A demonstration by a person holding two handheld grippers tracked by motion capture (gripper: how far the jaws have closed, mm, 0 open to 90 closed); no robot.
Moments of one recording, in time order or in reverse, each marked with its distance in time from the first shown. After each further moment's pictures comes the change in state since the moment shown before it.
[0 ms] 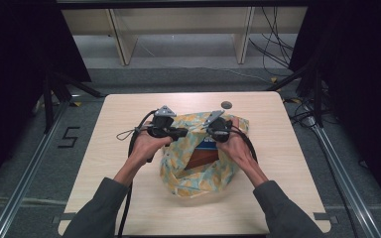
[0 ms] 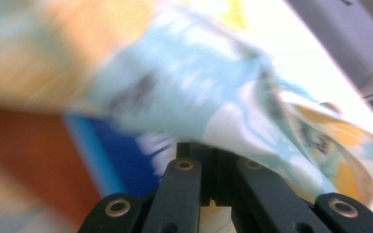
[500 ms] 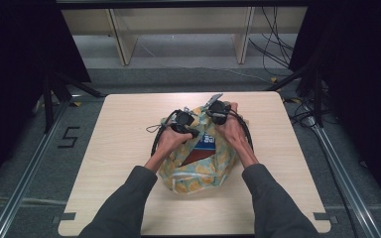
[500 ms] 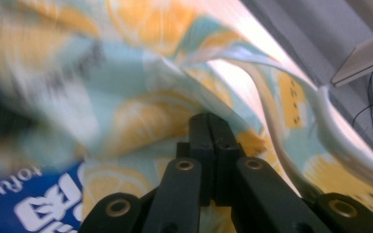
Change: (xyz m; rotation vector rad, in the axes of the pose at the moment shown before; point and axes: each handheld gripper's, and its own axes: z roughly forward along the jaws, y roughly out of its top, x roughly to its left) left arm 0.046 0.001 0.094 0.198 0.179 -0.069; right arm -0.040 0.020 0.032 0.053 -0.063 0.061
